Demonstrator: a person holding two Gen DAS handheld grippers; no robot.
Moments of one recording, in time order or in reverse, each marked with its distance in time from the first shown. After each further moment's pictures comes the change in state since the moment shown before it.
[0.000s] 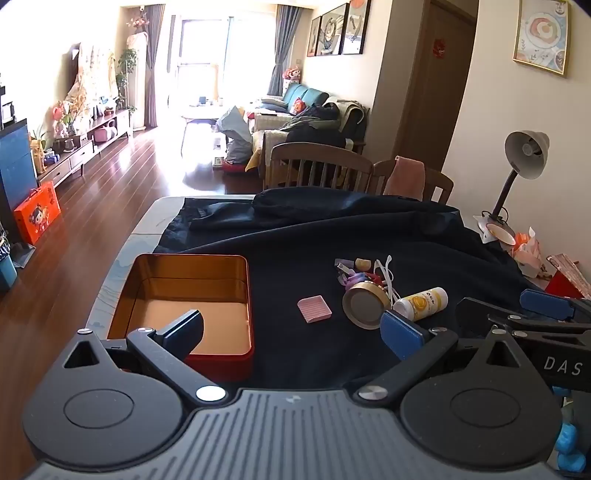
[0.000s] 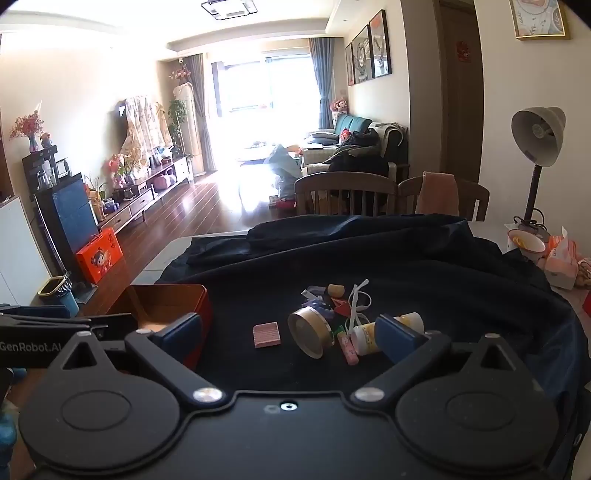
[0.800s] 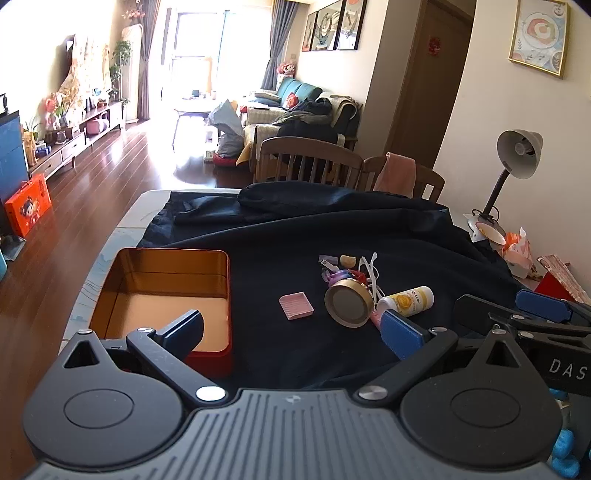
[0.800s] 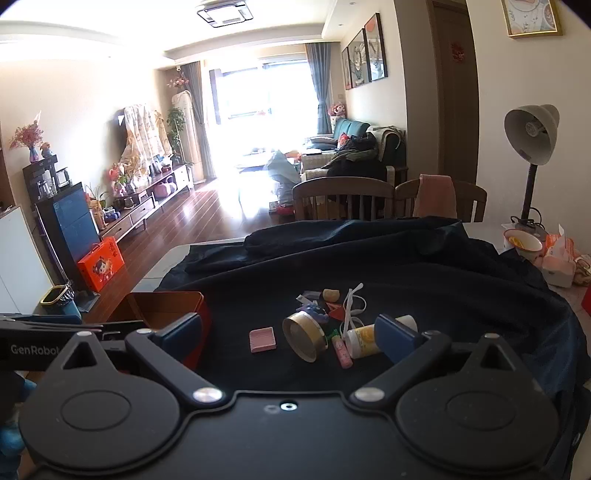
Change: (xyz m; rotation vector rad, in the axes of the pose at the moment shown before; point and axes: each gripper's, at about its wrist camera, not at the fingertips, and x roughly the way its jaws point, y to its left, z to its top) left arm 0.008 -0.015 0.002 -0.002 0.018 -0.017; right arm -0.009 -0.014 0.001 0.017 -0.042 0.023
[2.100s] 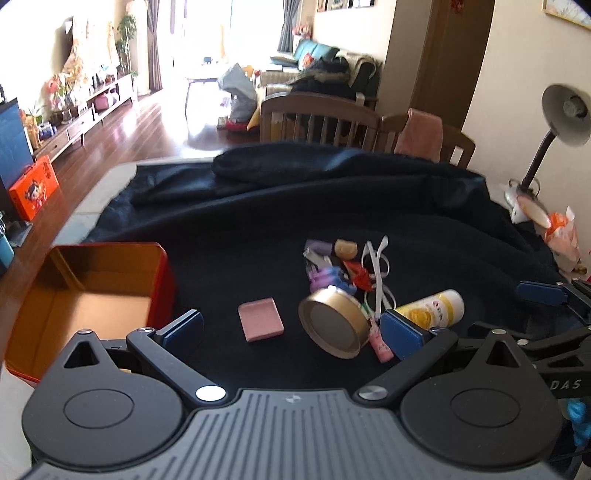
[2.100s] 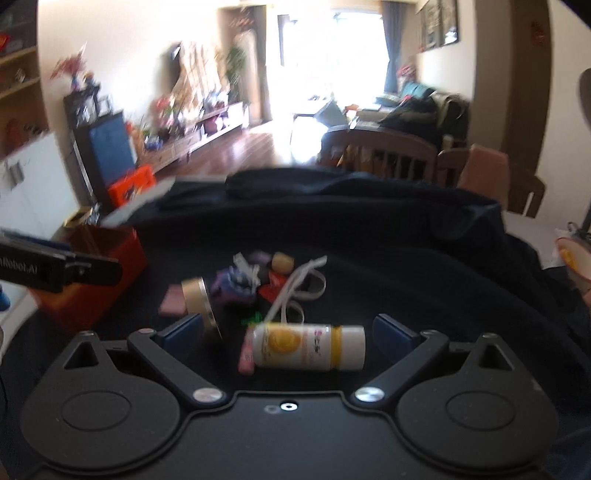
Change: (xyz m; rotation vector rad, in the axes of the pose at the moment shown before) left arm 0.149 -0.071 0.023 0.003 0.141 0.098; right arm 0.133 -0.142 0.004 -0.218 0.217 0.192
